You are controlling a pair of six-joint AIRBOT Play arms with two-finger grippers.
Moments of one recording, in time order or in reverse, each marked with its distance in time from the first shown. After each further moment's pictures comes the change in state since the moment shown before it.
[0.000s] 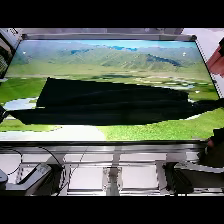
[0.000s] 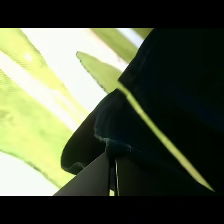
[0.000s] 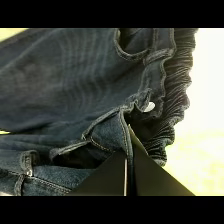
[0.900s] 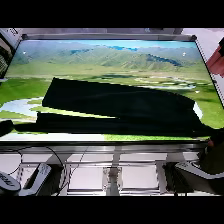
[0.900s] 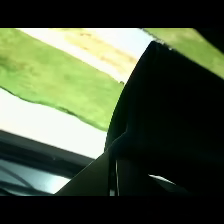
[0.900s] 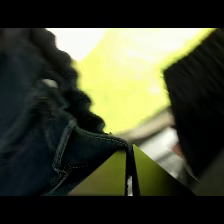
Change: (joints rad) left arm 0.017 0.138 -0.131 0.308 -0.085 0.195; right arm -0.147 0.214 -0.306 -0.507 -0.237 0.334
